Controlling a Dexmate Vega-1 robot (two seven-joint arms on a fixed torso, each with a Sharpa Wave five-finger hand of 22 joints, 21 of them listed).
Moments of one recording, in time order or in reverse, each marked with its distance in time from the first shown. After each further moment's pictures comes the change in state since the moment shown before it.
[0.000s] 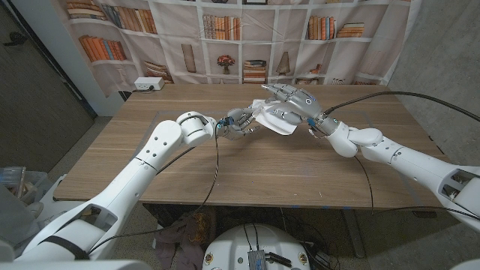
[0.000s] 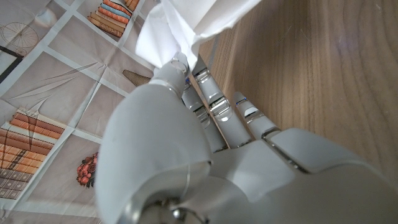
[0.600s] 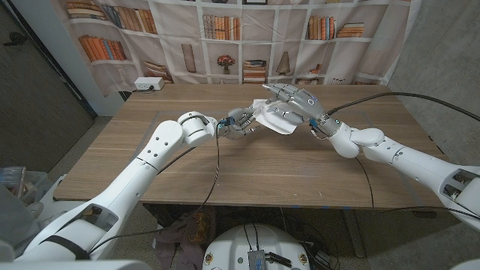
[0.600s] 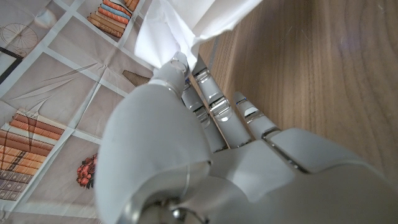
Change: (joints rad) left arm -0.006 -0.005 0.009 0.005 0.005 -0.006 0.002; left_hand 0.000 0.000 0.004 -0.004 0.000 0.011 0.000 -0.008 0.000 0.000 0.000 0.000 0.001 0.004 -0.003 0.000 0.000 0.000 0.000 0.000 0.000; right arm 0.001 -0.005 0.001 0.010 -0.012 0.056 -0.047; right_hand 0.065 0.023 0.039 0.006 0.008 0.035 -0.037 -0.005 0.000 0.031 0.001 0.102 0.097 0.025 0.000 0.015 0.029 -0.006 0.002 0.006 0.007
